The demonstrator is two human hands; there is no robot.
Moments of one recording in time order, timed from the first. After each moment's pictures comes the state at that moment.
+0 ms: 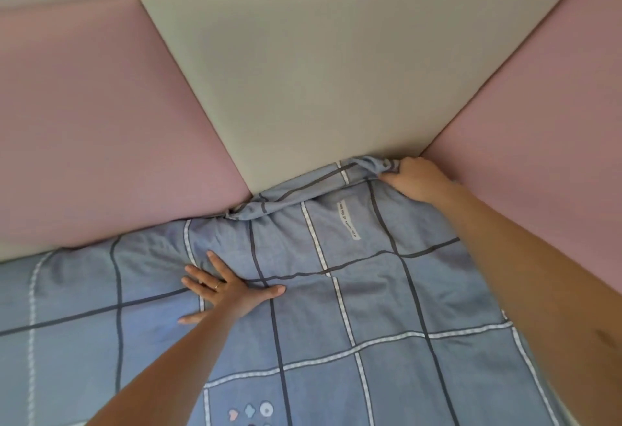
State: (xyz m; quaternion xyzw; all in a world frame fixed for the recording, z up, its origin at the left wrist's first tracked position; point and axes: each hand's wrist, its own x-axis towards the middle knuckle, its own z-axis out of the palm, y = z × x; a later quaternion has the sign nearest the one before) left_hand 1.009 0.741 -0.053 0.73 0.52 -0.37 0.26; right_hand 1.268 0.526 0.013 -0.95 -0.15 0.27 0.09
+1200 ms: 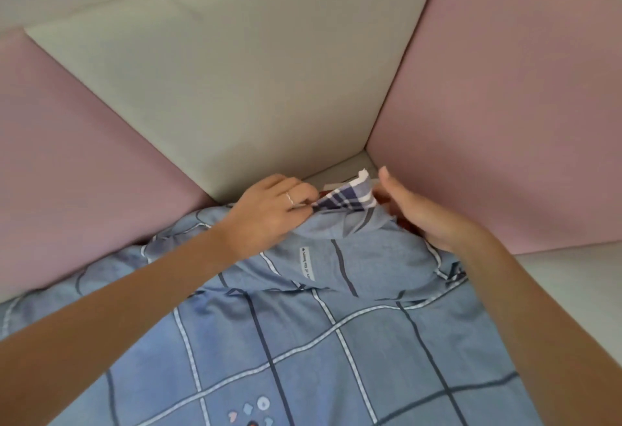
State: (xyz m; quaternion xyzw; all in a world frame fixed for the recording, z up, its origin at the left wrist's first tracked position) left_hand 1.123 0.703 0.048 0.88 -0.40 0.22 0.15; right_hand 1.164 0.457 0.077 -0.73 0.00 0.44 0.52
